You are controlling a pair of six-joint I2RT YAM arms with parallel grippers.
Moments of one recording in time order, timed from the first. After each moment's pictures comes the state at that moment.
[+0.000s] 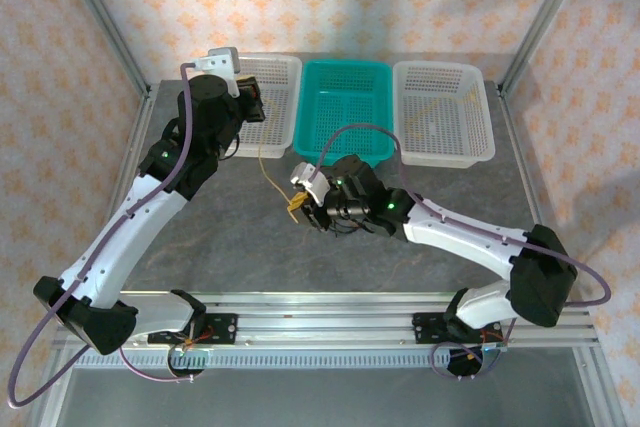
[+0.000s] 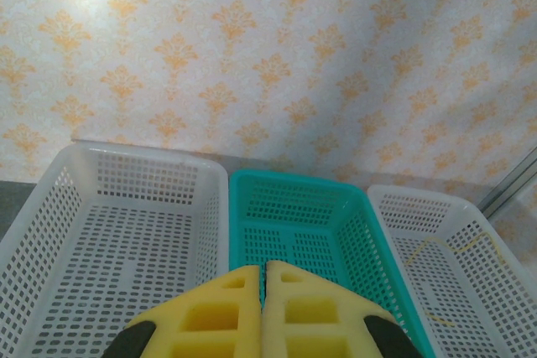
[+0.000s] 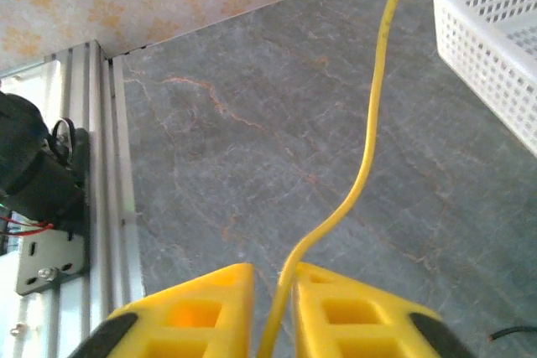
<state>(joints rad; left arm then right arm) -0.46 1.26 1.46 -0.41 -0.31 -0.36 0.91 1.39 1.00 -0.13 -0.36 -0.04</state>
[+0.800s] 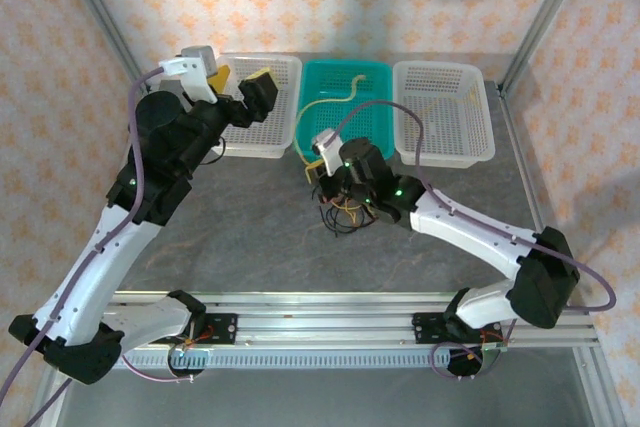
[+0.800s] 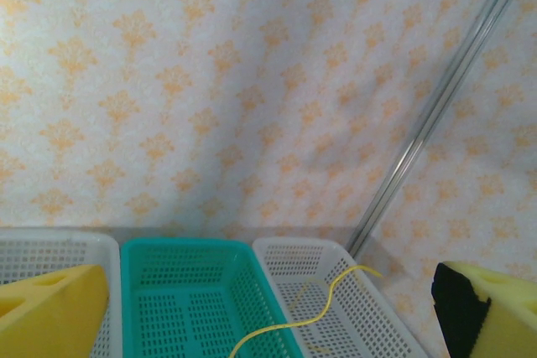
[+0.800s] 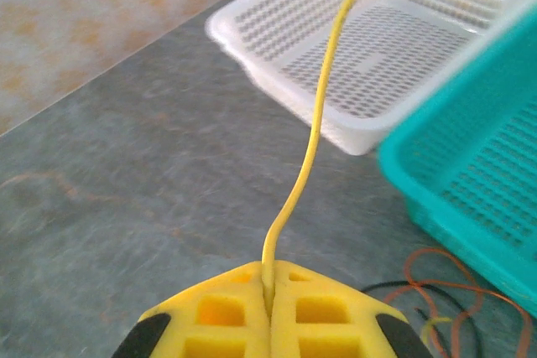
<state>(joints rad) -0.45 1.09 1.40 -0.25 -0.08 -0.36 0.83 1.38 1.09 -0.18 -0.01 0.14</state>
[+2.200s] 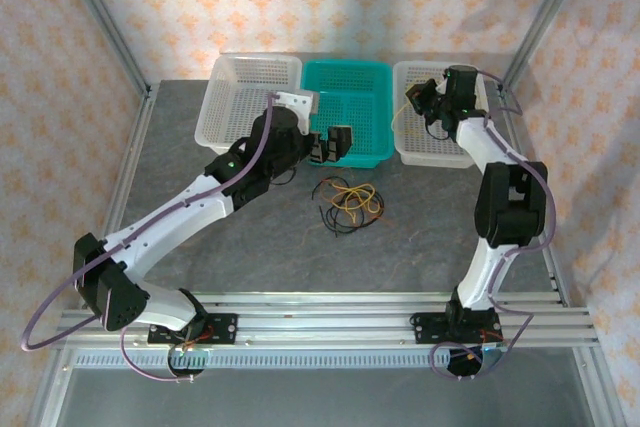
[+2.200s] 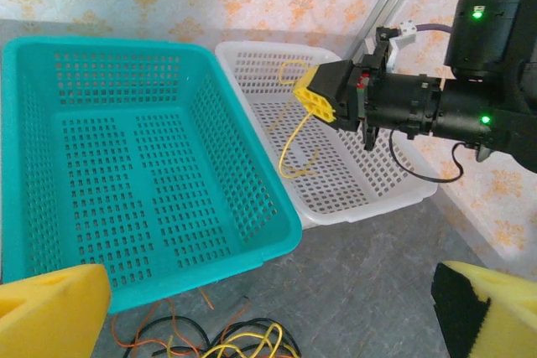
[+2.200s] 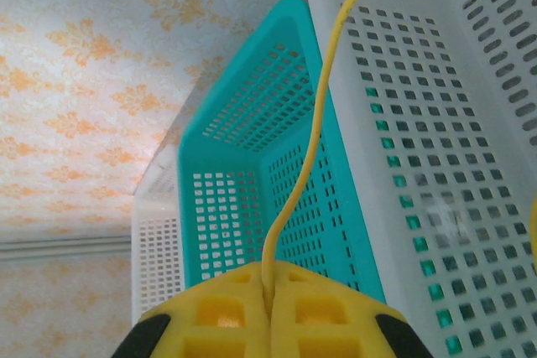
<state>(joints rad) -0.69 1.40 1.30 -0.24 -0.11 -0.43 0.01 1.90 1.47 -0.08 -0.47 0.95</state>
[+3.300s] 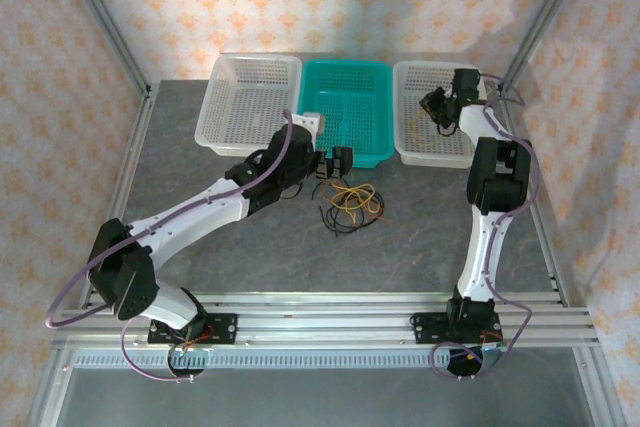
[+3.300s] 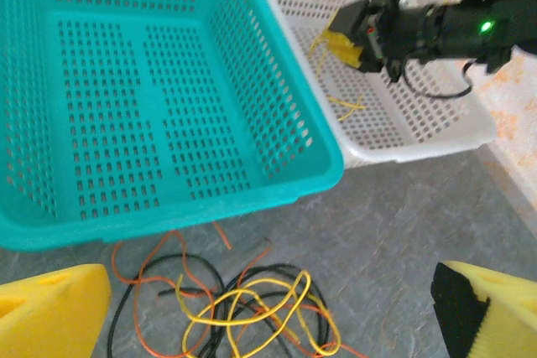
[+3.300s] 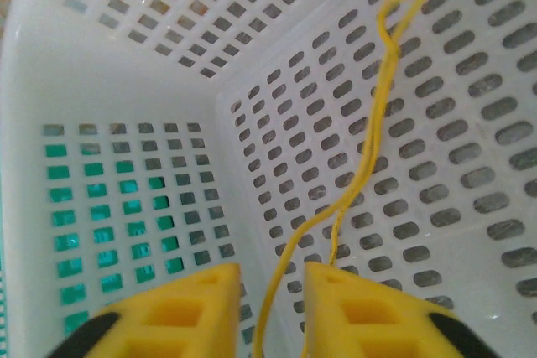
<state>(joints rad) -0.69 1.48 1.15 -0.18 -0.10 -0.50 -0.08 2.26 1.80 -0.32 -0.34 0.70</state>
